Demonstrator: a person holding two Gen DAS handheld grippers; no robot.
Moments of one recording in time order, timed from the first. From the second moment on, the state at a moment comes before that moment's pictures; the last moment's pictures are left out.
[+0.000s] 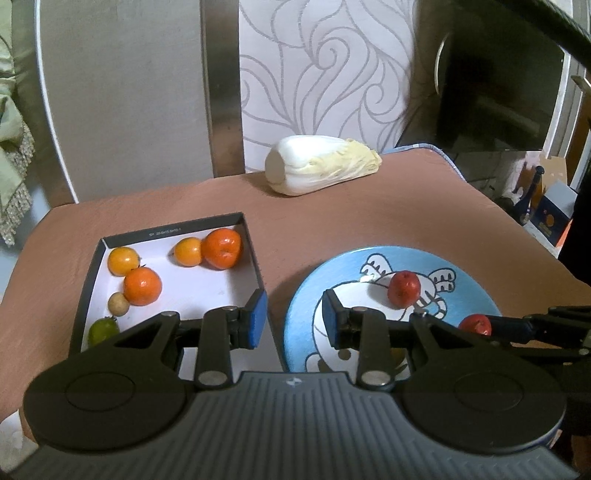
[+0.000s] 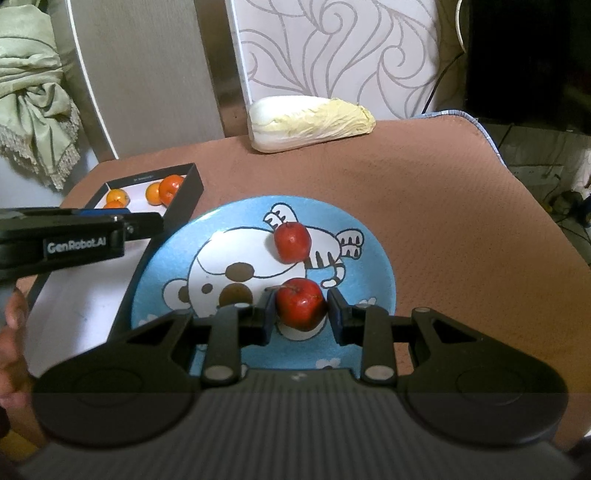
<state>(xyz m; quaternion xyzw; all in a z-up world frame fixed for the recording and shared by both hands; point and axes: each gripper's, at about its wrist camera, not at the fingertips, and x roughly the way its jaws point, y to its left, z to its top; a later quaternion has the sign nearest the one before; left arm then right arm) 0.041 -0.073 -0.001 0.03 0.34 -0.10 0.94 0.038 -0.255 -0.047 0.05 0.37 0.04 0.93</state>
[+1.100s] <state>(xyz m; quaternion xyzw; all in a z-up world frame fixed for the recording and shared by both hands) 0.030 -0.037 -0.006 0.01 0.35 -0.02 0.94 0.033 -0.225 -0.019 0.02 0.29 0.10 0.95</state>
